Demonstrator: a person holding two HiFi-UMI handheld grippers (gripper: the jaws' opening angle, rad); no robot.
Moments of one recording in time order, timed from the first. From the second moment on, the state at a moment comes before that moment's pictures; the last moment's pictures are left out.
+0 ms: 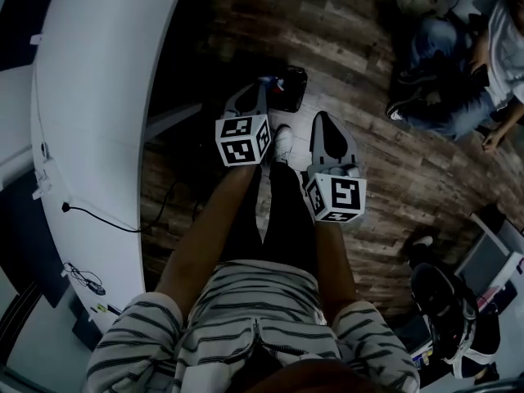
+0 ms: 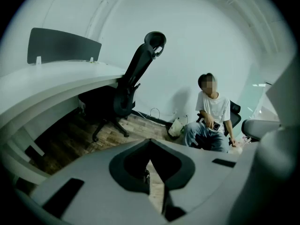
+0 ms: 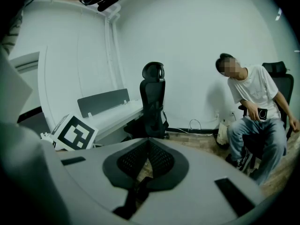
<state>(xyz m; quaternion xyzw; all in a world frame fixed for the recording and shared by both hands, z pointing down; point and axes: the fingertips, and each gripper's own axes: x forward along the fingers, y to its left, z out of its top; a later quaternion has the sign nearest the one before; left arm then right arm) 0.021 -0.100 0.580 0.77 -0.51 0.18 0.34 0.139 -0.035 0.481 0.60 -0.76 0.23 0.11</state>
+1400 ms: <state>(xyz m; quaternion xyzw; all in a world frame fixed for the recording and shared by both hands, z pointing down) 0.006 -0.078 0.366 0.84 -0.49 0.10 0.20 0.123 -0.042 0.329 0.58 -0.80 0.15 0.05</state>
